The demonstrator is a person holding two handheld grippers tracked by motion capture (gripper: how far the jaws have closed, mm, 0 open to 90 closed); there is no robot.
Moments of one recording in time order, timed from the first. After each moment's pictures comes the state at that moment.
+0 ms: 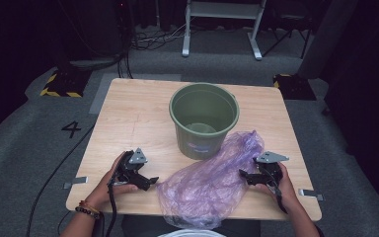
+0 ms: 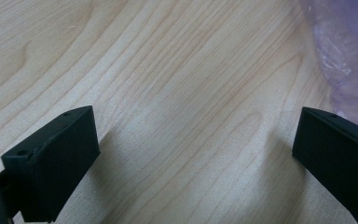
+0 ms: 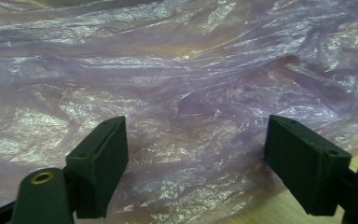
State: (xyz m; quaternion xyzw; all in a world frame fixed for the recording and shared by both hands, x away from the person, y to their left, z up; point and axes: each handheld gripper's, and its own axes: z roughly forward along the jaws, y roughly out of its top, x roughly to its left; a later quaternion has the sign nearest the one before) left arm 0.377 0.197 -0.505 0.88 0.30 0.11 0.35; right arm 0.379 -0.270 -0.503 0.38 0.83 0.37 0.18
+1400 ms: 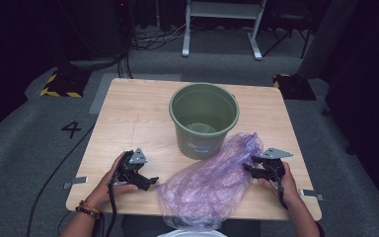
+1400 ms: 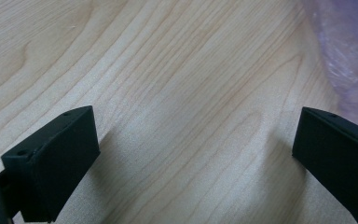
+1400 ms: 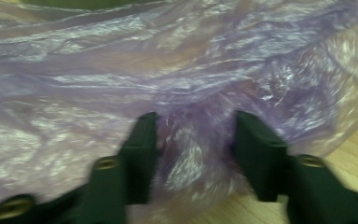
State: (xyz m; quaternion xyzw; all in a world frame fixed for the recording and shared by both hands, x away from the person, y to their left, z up) left arm 0.377 0.197 -0.505 0.88 0.30 0.11 0.35; right arm 0.391 -0.284 -0.502 0.38 0.82 0.38 0.18
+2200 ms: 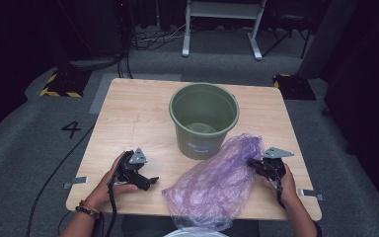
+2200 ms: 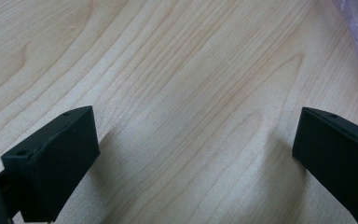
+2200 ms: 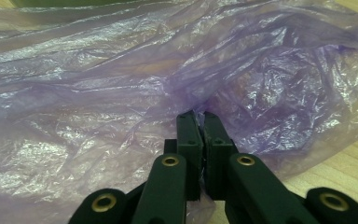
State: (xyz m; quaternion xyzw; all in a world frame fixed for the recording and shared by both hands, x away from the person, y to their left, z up) left arm 0.377 0.197 -0.505 0.88 0.30 0.11 0.35; right arm 0.393 -0.286 -0.502 0.39 0.81 0.39 0.18
